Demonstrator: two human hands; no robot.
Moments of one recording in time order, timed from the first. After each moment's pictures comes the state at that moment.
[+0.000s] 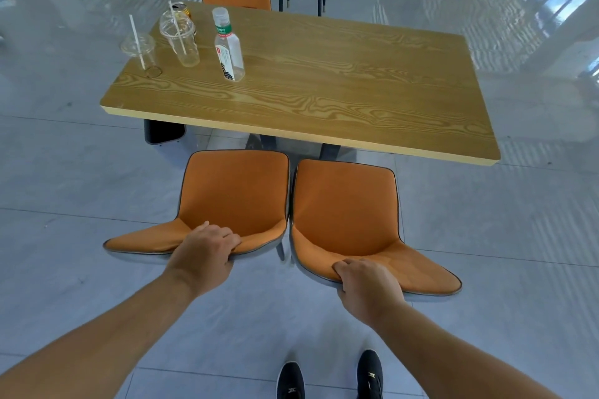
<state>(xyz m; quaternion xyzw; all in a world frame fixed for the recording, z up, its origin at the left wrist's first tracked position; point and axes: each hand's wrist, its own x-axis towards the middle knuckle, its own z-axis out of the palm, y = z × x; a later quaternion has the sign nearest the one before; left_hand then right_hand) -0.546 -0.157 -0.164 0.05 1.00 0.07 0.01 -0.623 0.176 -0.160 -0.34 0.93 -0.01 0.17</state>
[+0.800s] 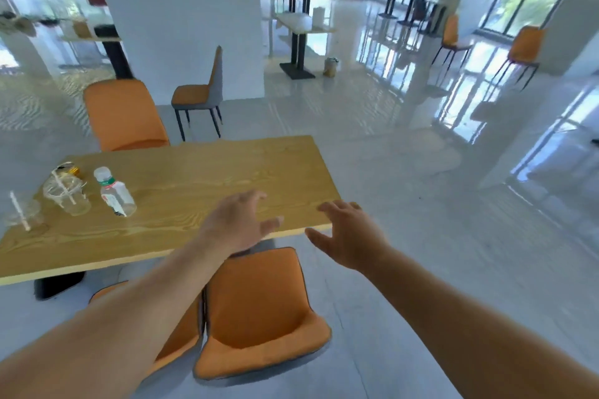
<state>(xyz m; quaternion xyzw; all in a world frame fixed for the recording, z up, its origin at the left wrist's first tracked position) -0.758 0.104 0.121 0.06 0.98 0.18 0.04 -0.734 0.356 0.119 -0.15 0.98 -0.14 -0.04</state>
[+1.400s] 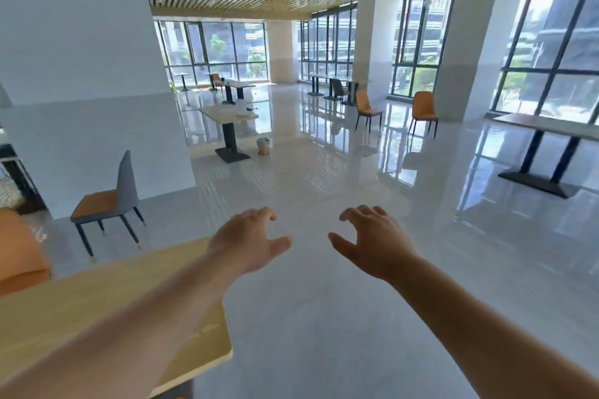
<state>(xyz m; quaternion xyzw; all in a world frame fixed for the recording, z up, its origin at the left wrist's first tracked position) -0.938 0.538 0.263 0.17 0.97 0.14 -0.08 -0.867 0.799 0.254 -0.03 0.97 -0.12 -0.19</state>
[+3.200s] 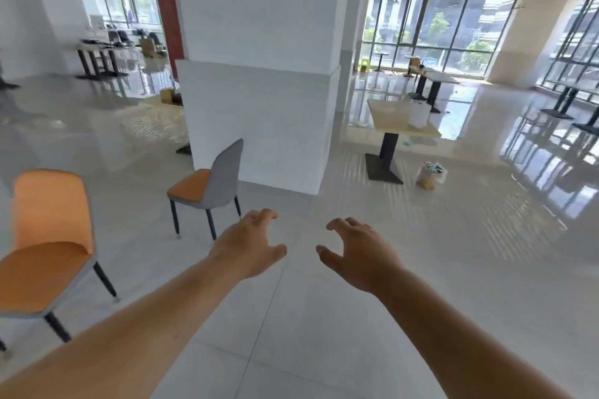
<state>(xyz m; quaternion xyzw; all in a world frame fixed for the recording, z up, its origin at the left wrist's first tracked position) -1.928 0.455 0.179 -0.18 0.97 0.17 -0.08 -2.034 0.680 0.184 -0.39 0.90 -0.15 -0.07</state>
